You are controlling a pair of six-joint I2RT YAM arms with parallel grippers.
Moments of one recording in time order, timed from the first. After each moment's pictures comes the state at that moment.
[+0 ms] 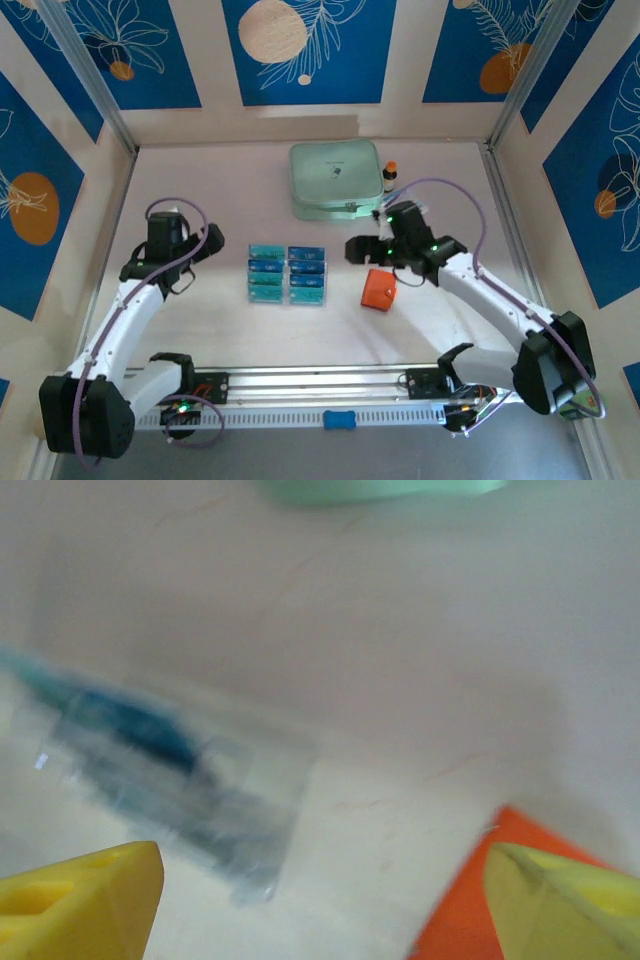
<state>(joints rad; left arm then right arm) -0.10 1.01 0.71 -0.53 -0.02 -0.54 0.56 1.19 0.84 -0.50 -0.18 0.47</state>
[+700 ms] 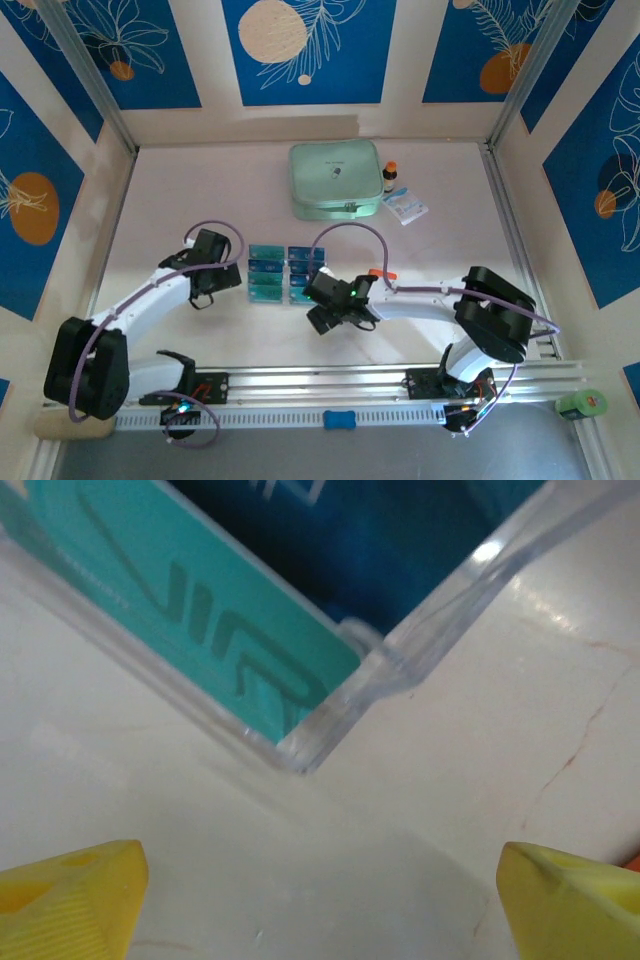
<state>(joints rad) -0.34 1.23 0.65 -0.62 -0.26 -0.58 1.10 1.57 0.85 -0.52 0.27 0.43</state>
